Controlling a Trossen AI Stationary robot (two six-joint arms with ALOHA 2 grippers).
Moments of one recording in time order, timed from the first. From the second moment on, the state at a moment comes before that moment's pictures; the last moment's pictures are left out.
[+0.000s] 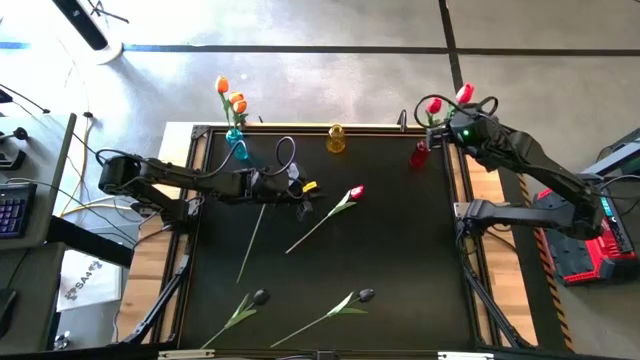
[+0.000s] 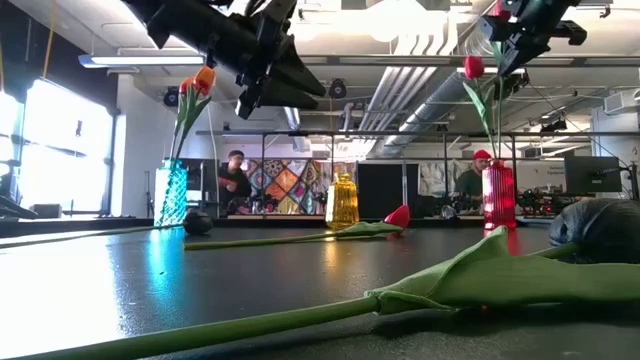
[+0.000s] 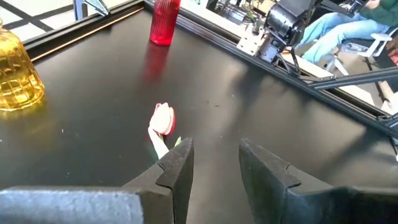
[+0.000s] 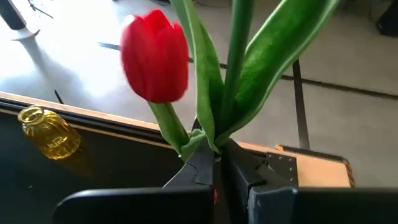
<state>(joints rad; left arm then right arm) 0.05 1.46 0.87 0.12 -0.19 -0.42 -0.55 0.87 1.10 -0.96 0.67 0.46</state>
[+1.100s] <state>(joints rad) 0.05 1.86 0.92 0.25 -0.19 -0.37 -0.48 0.84 1.19 -1.12 0.42 0.82</state>
